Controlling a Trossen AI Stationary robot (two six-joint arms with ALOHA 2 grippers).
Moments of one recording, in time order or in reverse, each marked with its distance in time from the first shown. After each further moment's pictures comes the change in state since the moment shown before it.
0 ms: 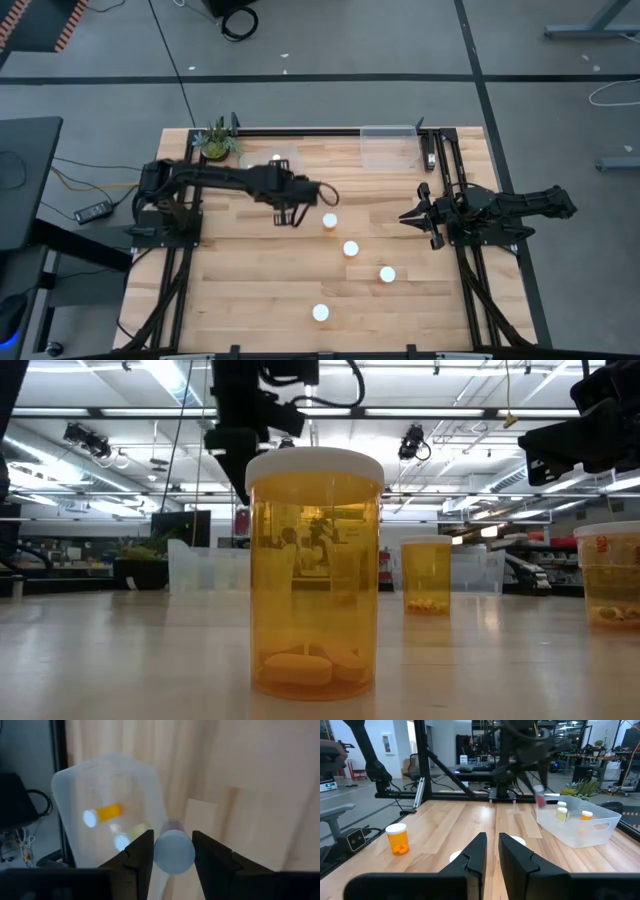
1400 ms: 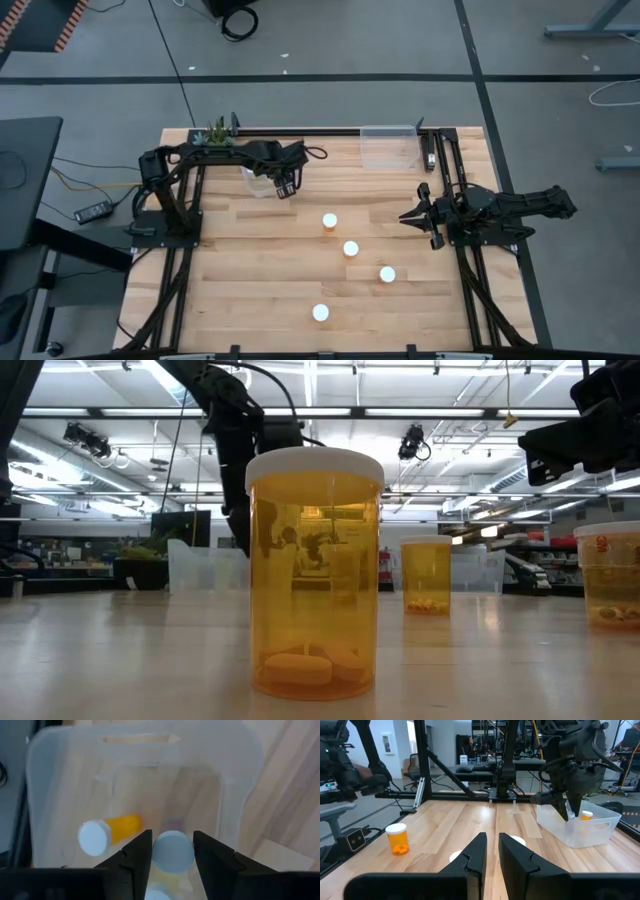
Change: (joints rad) left arm 0.338 0.004 -0.291 0.453 0.148 0.087; right arm 0.000 0.000 0.000 0.000 0.000 0.000
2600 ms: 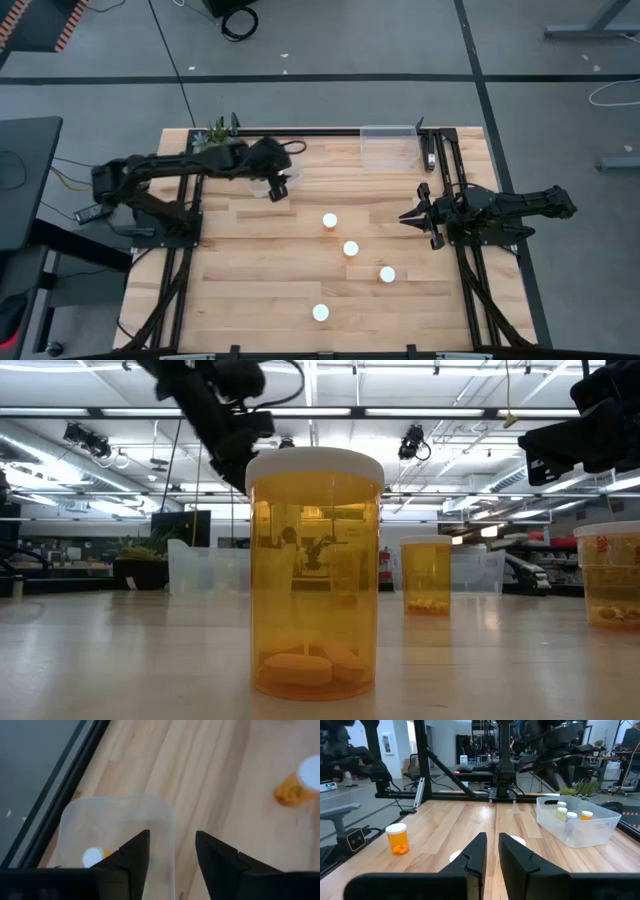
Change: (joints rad) left arm -0.048 -0.399 -0.223 0.250 0.149 0.037; right arm 0.000 0.000 0.000 0.000 0.000 0.000
